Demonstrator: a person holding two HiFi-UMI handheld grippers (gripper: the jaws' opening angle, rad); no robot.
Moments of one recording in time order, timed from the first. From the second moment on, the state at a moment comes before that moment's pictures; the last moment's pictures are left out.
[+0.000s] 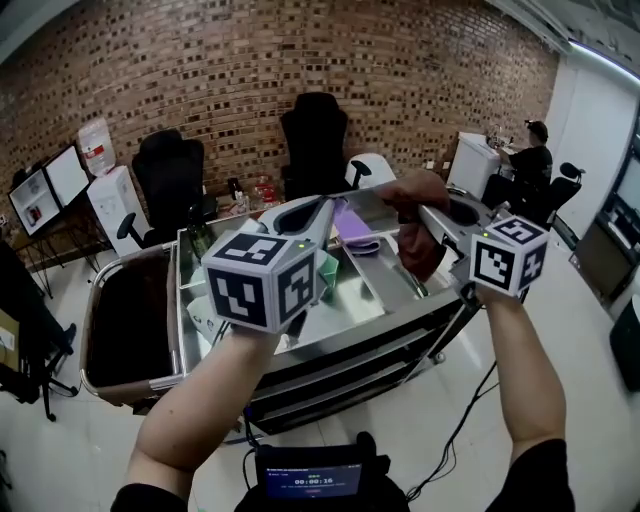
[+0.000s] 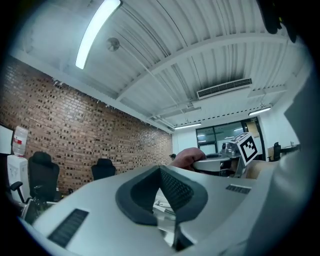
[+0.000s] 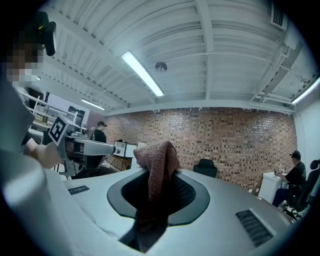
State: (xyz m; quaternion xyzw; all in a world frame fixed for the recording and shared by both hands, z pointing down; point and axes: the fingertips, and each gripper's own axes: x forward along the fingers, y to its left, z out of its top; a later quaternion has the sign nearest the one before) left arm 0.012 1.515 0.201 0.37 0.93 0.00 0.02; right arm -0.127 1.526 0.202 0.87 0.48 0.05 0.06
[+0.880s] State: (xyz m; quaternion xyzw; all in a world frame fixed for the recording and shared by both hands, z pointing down) left arm -0.203 1.795 0.229 0.48 0.88 0.05 -0.01; right arm -0.336 1.861 0.232 0.91 0.38 0.13 0.05
